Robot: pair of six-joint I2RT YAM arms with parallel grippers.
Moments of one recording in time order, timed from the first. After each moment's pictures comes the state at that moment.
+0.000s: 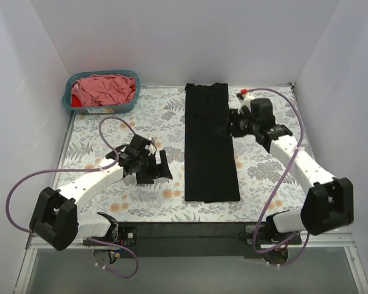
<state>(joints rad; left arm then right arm) -0.52 1.25 0.78 -0.58 0.24 -0.69 0.33 1.40 1.11 -0.27 -0.40 0.32</state>
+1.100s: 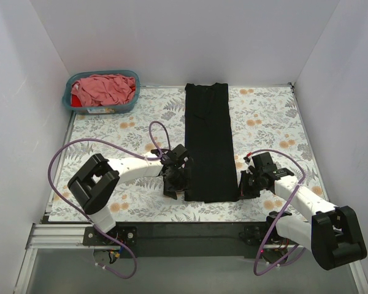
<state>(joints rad) -0.86 1.68 0.98 -0.61 0.22 -0.90 0.31 1.07 0.43 -0.56 -0.37 0.41</state>
